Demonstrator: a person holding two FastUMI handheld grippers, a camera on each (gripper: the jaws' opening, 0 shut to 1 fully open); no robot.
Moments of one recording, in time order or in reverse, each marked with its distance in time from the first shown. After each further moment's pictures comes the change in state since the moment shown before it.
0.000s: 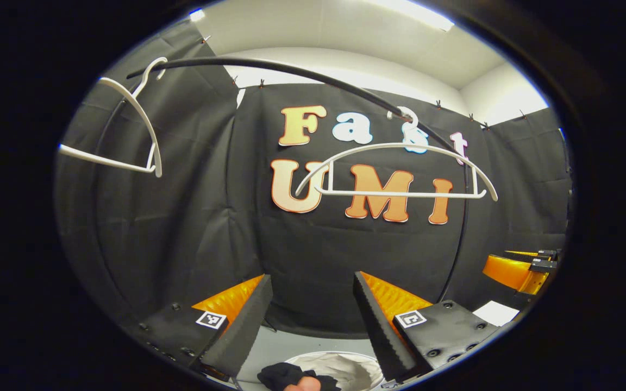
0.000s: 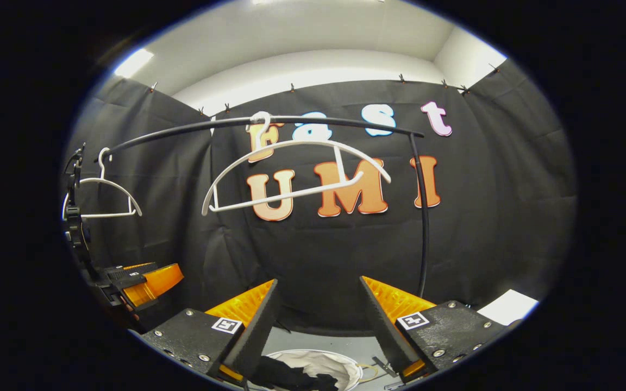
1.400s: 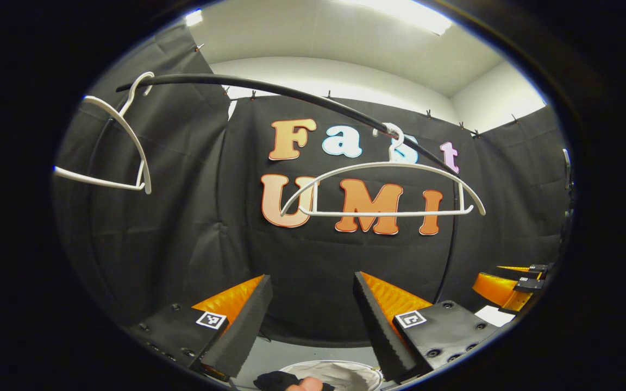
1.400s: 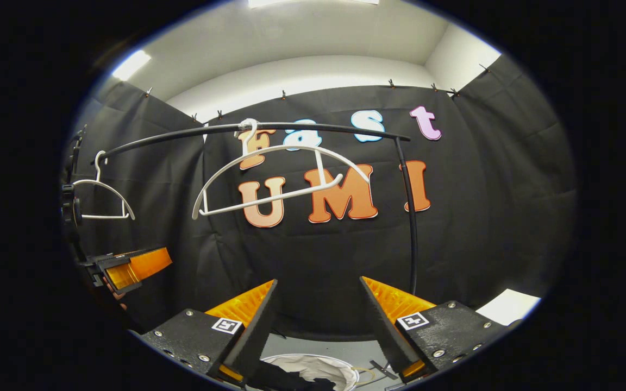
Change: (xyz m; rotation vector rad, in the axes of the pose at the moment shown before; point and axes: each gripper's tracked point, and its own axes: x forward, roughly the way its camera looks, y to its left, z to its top) left arm -0.001 -0.019 0.025 -0.001 -0.064 -0.037; right arm -0.003 -0.016 -0.008 0.016 -0.015 -0.032
